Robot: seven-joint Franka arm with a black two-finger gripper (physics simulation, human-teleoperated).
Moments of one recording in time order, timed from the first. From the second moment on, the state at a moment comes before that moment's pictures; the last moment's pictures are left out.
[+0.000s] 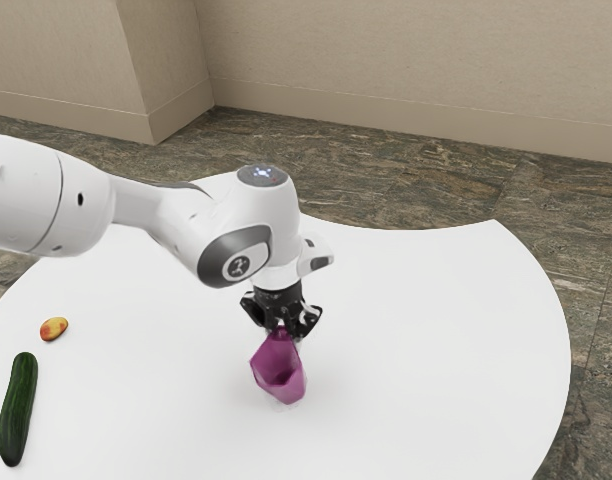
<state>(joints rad) -0.24 0.23 -0.05 -2.08 0.11 2.32 -0.51</state>
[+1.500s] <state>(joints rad) 0.22 0.81 -0.07 -0.93 -0.34 1.41 -0.60</state>
